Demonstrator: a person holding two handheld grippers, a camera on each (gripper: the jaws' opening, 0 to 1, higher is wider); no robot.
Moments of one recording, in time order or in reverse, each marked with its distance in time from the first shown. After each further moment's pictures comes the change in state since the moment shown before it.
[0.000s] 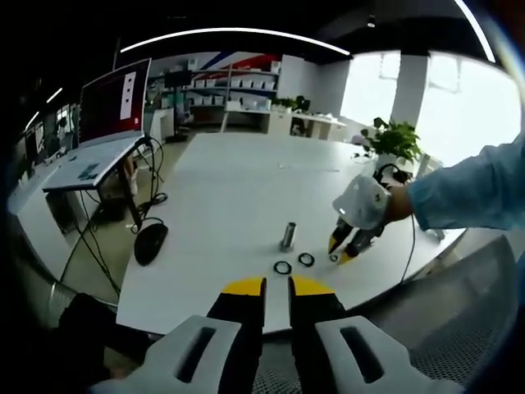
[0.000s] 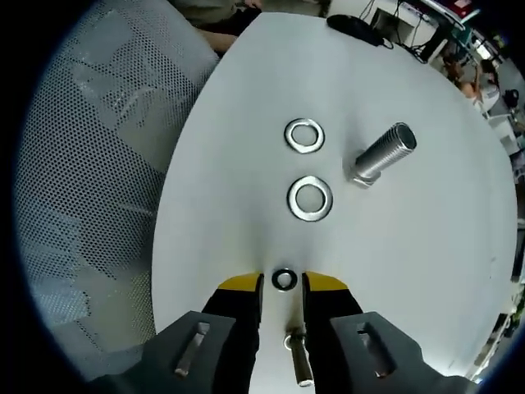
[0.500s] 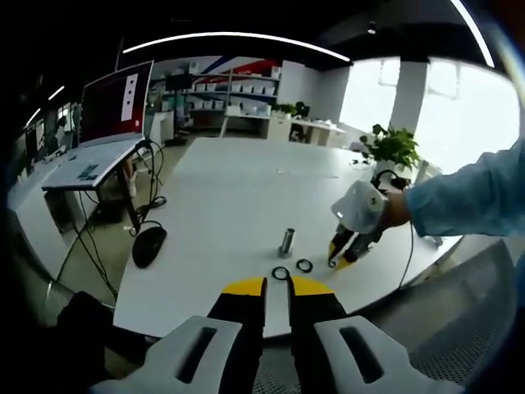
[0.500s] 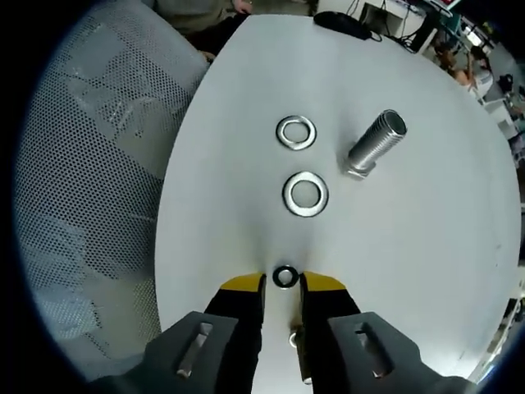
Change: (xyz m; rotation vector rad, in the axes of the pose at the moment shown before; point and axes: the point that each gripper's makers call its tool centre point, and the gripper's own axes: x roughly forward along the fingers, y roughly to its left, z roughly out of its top) left arm 0.000 0.000 0.004 -0.012 -0.028 -0.014; right arm 0.000 0.000 -0.003 0.060 0.001 0.015
